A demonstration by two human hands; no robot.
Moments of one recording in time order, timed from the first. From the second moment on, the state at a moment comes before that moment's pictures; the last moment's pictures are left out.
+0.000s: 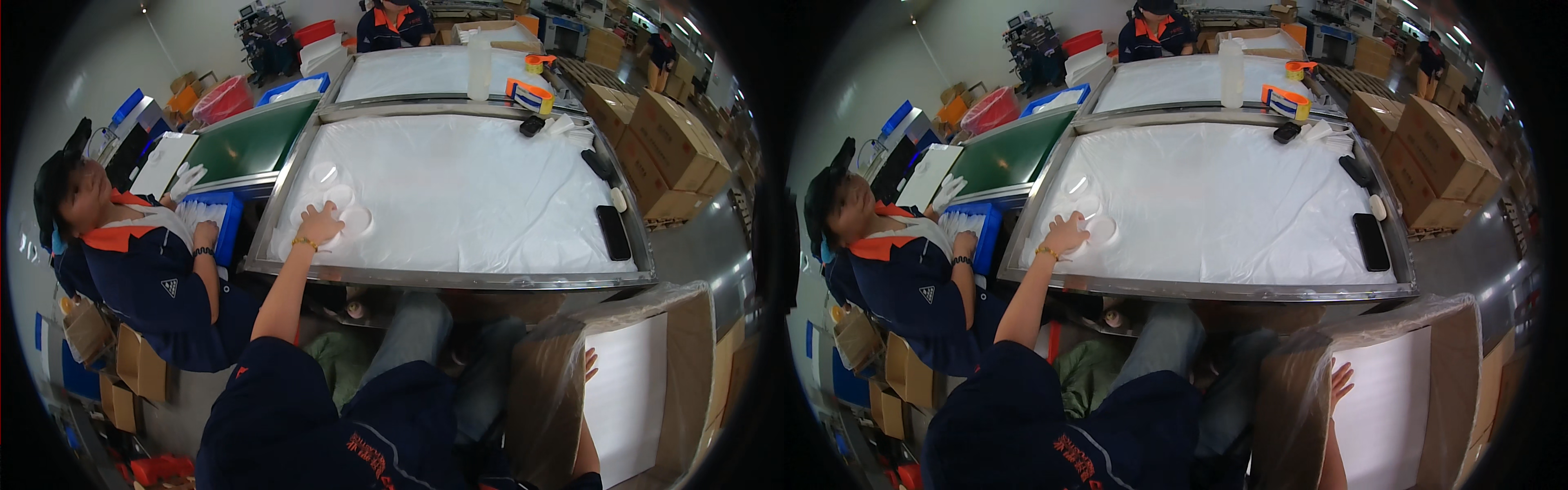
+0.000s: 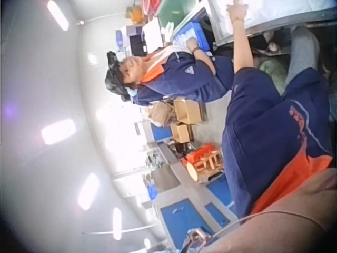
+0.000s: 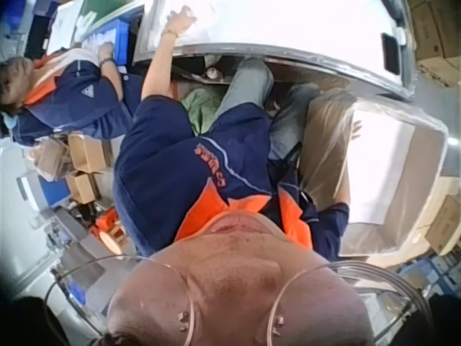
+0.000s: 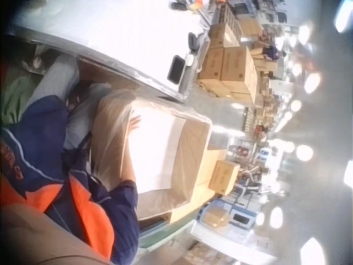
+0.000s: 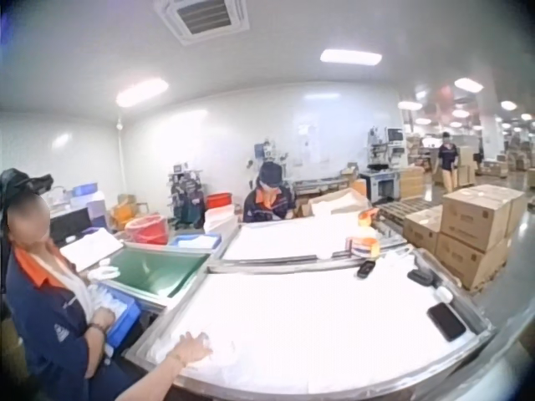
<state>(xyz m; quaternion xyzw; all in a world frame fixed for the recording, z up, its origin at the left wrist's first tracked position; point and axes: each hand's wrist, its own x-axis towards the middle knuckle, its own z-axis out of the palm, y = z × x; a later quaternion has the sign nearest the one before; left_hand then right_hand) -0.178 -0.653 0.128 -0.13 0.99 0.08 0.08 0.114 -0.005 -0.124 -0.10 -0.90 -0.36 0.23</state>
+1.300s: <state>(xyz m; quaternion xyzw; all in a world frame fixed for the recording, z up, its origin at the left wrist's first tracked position) -0.283 -0.436 0.120 0.22 0.97 0.07 0.09 0.287 -0.030 0.134 -0.21 -0.94 0.24 -0.09</state>
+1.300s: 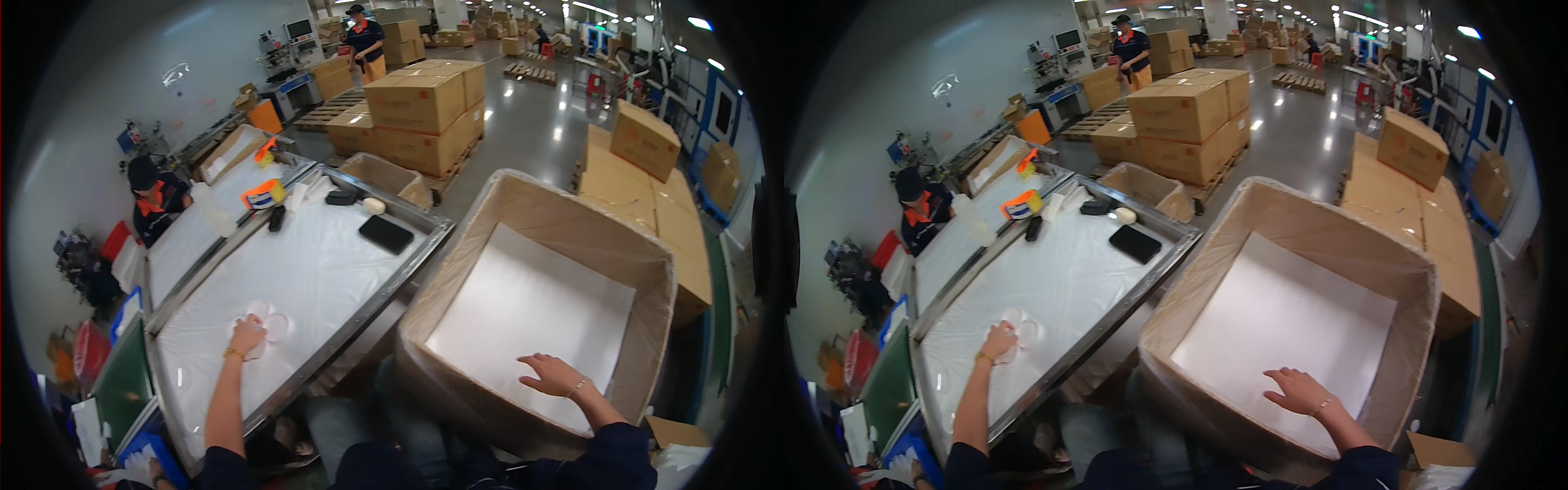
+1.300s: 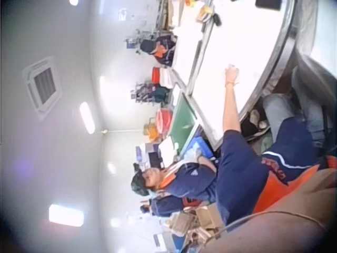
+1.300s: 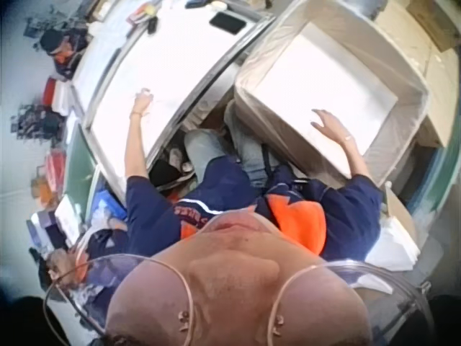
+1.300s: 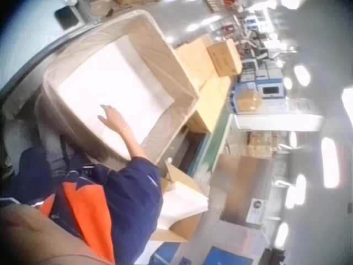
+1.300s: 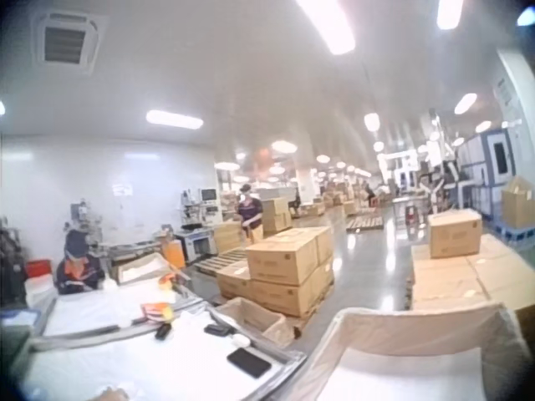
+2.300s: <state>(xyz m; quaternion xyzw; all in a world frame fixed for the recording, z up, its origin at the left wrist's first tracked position) -0.252 -0.382 0.123 0.42 0.89 0.14 0.06 0.289 -0.067 0.175 -0.12 -0.97 0.23 0.02</state>
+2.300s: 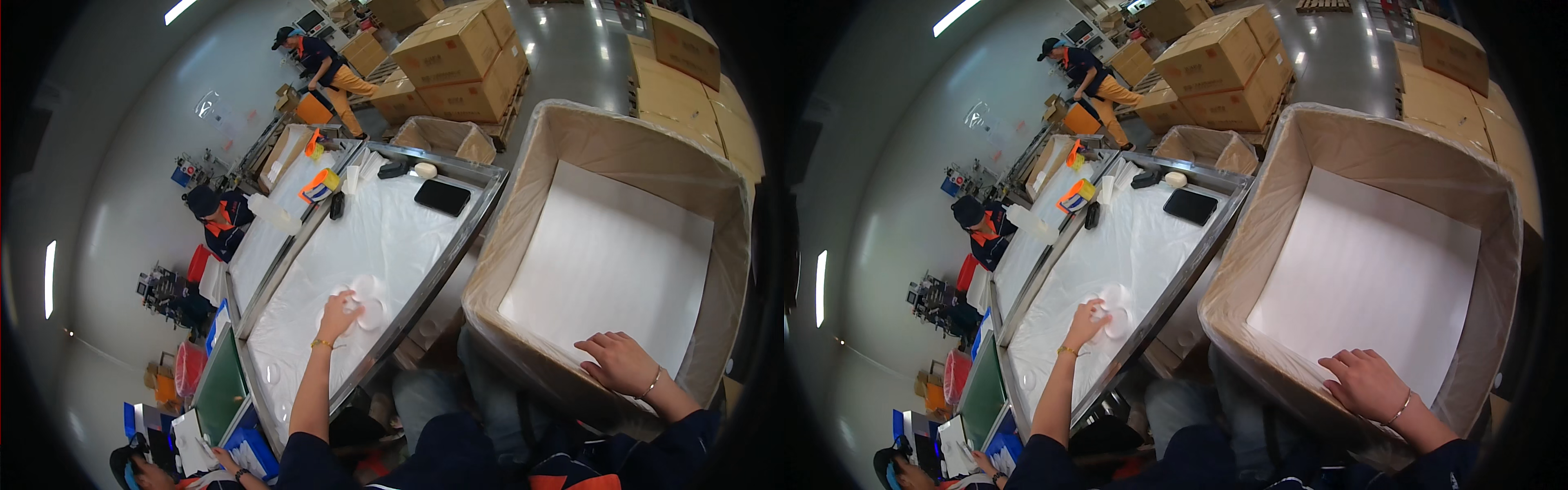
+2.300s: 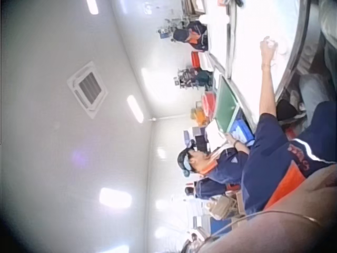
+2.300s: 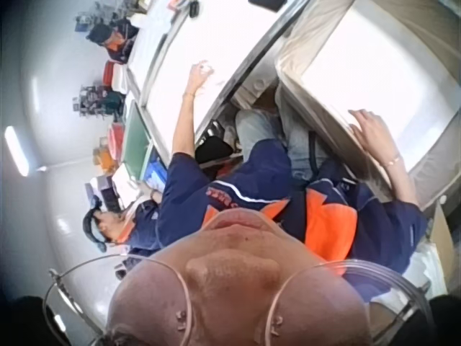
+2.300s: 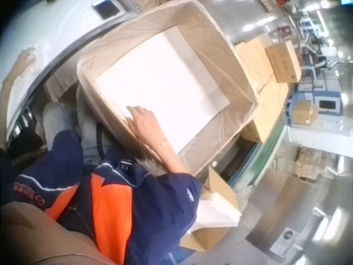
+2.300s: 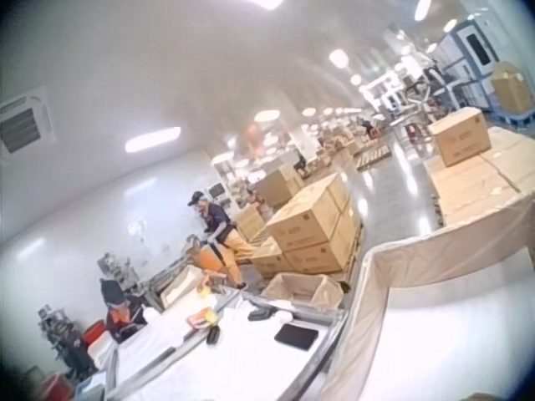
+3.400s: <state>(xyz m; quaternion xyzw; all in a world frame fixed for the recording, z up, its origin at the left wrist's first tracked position) -0.123 -0.273 0.215 0.28 0.62 0.71 0.15 0.280 -0.067 0.181 -0.16 -0.93 0.34 -0.03</state>
